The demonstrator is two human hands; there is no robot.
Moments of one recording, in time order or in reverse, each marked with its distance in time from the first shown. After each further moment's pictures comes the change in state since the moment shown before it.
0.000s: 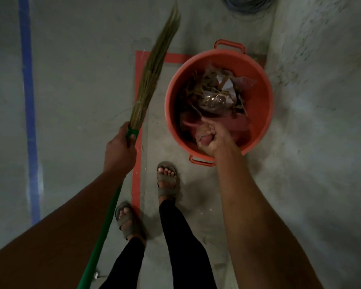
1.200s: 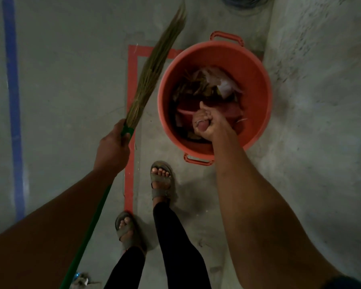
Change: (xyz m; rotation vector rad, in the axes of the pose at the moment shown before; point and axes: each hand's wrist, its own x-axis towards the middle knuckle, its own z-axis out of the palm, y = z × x) left_hand 0.009 -0.012 0.021 0.073 -0.056 0.047; right_hand 0.034 -0.025 0.004 0.064 -0.148 0.110
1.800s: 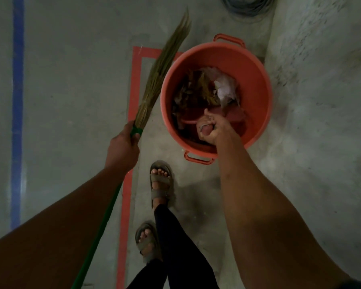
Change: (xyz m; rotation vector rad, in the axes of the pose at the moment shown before) left_hand -0.017 0.003 0.022 -0.038 0.033 -0.002; right_hand -0.012 0.005 -0.018 -0.016 0.097 -0.042
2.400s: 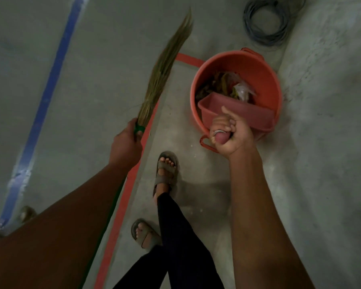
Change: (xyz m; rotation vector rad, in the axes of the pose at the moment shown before) left_hand -0.112 -0.066 -0.038 -0.114 0.137 -0.079; right_hand -0.132 0.133 -0.004 -0.108 -0.311 -0.028
